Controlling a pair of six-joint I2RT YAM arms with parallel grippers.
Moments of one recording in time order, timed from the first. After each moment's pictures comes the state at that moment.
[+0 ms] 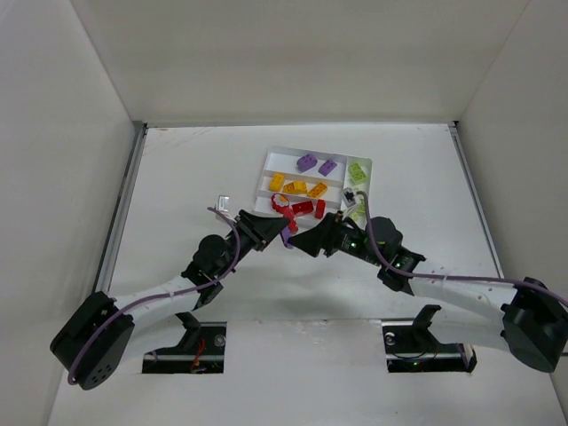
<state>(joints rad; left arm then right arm) -0.71 1.03 0.22 0.88 0.01 -1.24 0.84 1.09 0.51 0.53 -0.22 0.89</state>
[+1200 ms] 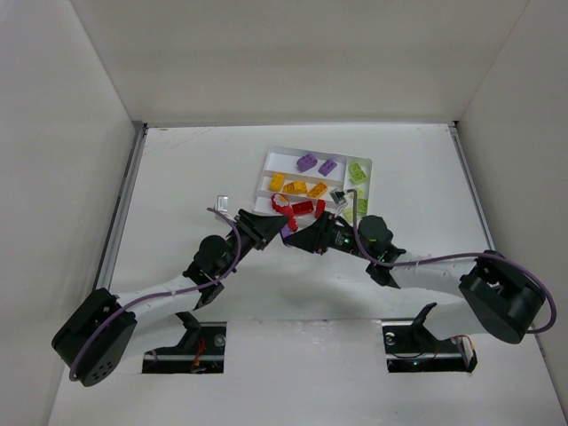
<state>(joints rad) -0.72 1.06 0.22 0.92 -0.02 -1.27 0.79 1.35 0.46 0.91 -0.40 1.06</state>
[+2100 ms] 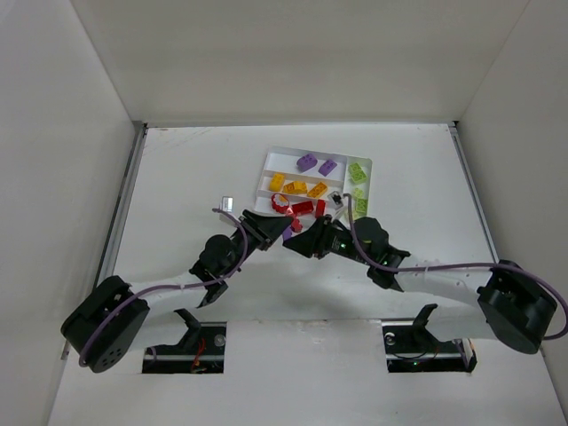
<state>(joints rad) -0.73 1.17 0.23 0.99 -0.05 -1.28 0.86 1.26 0.50 0.65 -0.25 0.90</state>
